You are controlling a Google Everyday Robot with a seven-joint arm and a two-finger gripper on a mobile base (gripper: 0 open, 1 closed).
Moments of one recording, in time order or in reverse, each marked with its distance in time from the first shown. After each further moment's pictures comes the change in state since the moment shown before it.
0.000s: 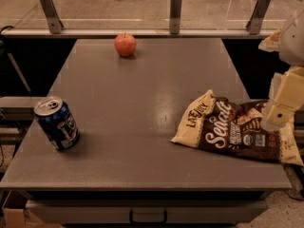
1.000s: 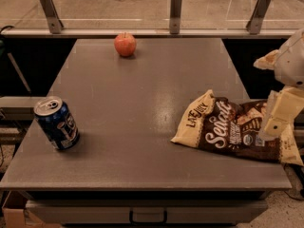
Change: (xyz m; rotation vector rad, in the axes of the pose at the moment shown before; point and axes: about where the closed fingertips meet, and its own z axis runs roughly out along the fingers) arm 0.024 -0.009 0.050 -0.039 -0.062 -0.022
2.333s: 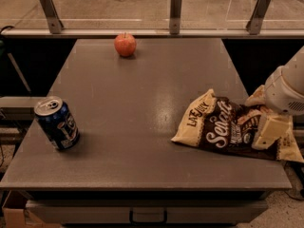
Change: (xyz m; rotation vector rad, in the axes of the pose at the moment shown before) arm 0.048 0.002 0.077 -0.064 0.078 -0.058
